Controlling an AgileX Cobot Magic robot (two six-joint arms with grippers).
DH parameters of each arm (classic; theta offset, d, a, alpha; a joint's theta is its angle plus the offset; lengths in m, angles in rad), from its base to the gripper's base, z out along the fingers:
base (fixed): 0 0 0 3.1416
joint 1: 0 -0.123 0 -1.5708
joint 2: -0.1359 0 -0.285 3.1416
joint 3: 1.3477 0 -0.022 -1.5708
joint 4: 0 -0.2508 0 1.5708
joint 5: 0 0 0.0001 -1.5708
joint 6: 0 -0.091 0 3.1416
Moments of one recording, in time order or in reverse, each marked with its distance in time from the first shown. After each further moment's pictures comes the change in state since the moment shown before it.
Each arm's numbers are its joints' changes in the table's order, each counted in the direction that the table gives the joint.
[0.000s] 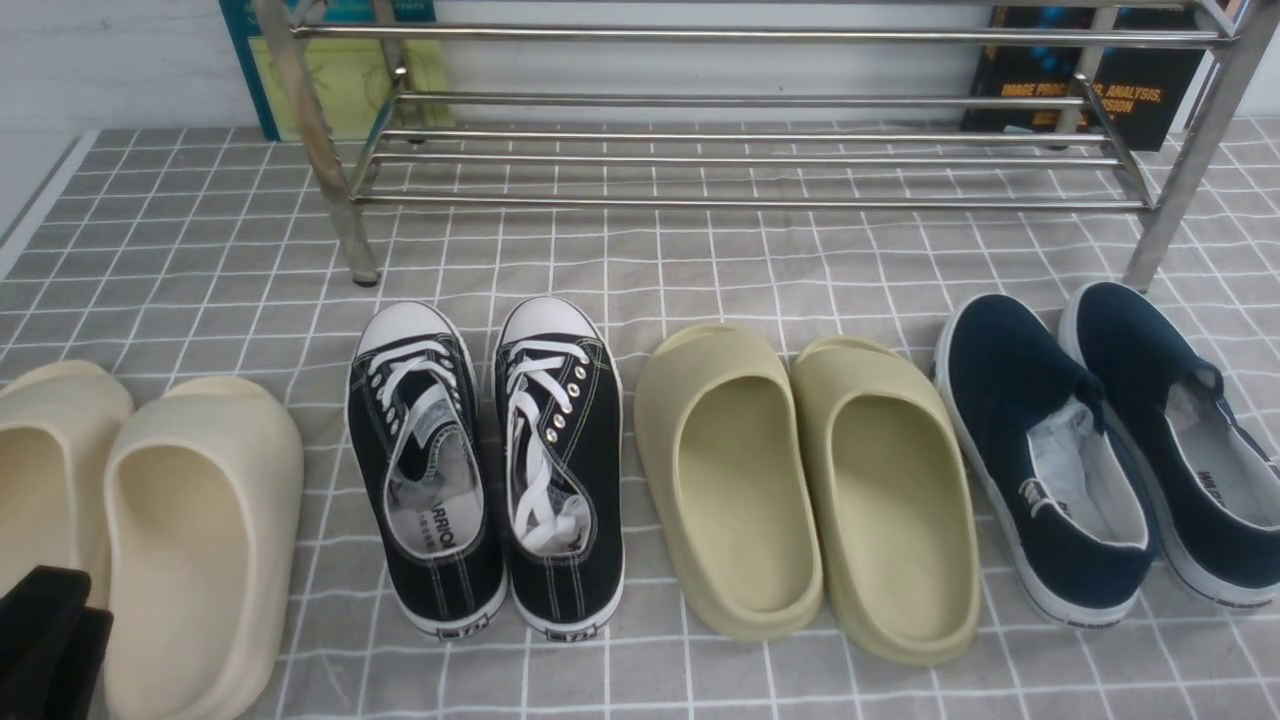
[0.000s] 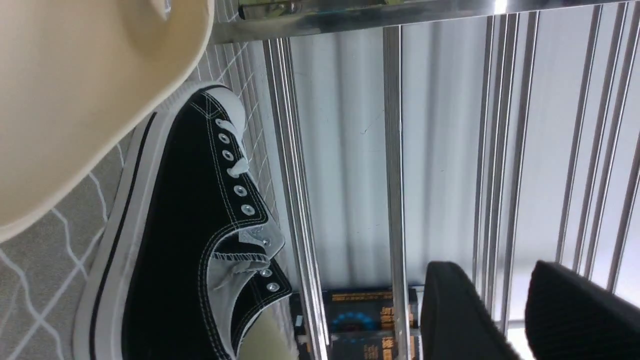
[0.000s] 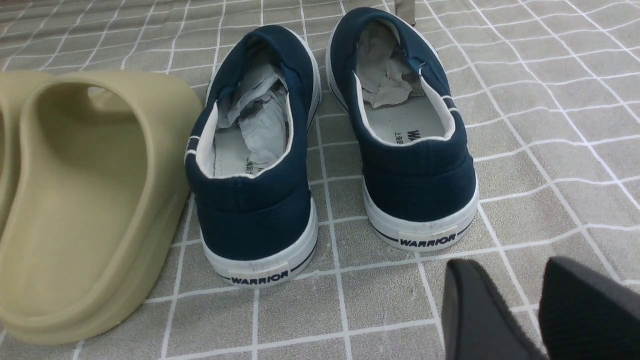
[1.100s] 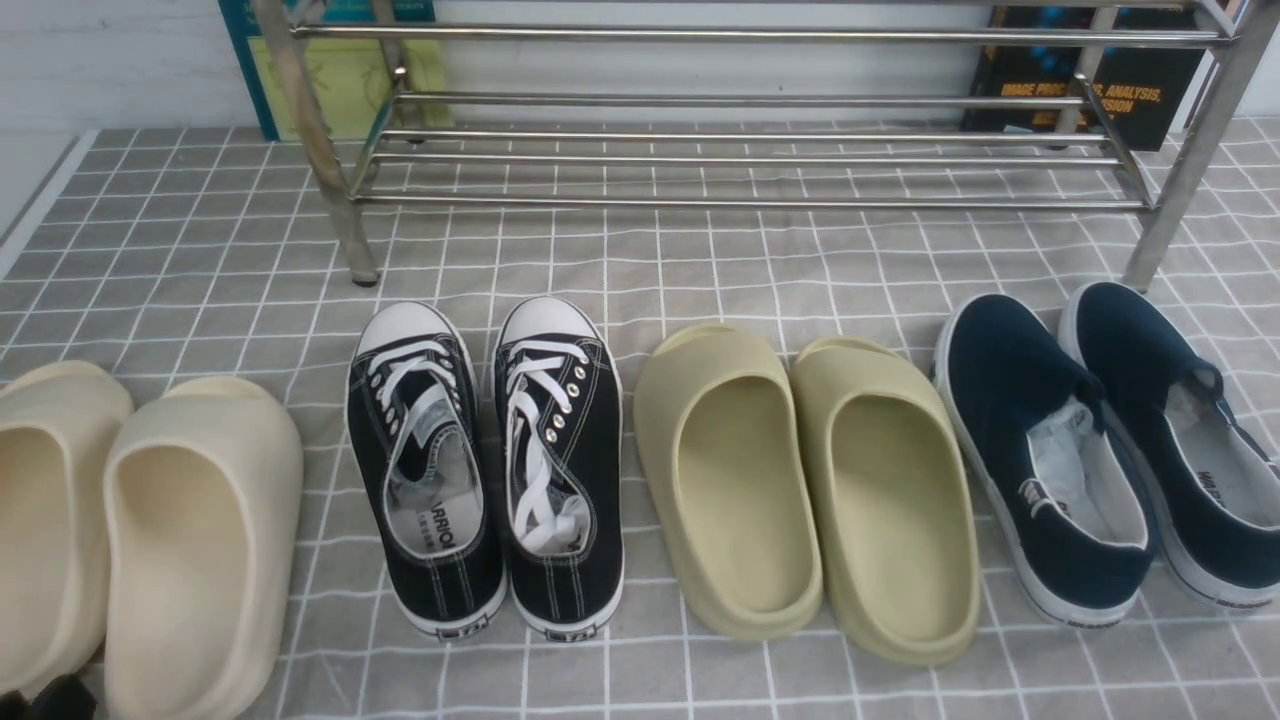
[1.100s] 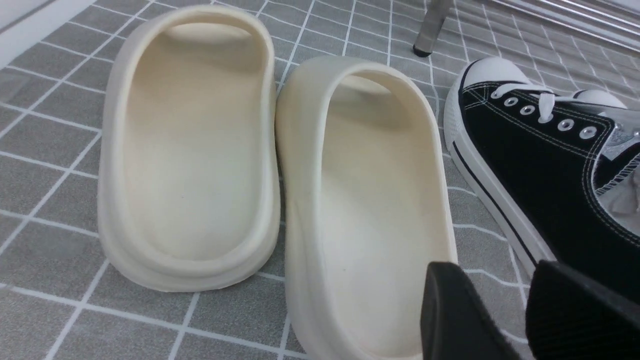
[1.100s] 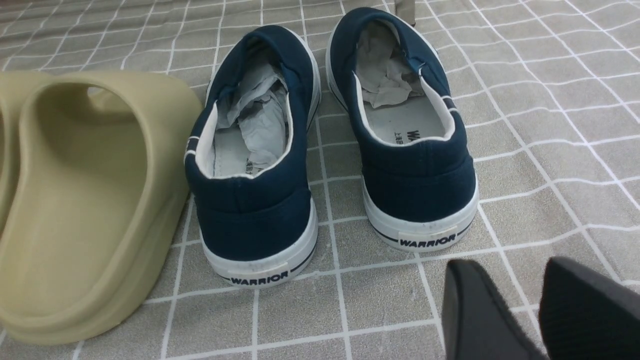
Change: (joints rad) right arm 0.000 0.000 0.000 0.000 0.000 0.000; left arm 0.000 0.000 0.014 -1.094 0.202 -0.080
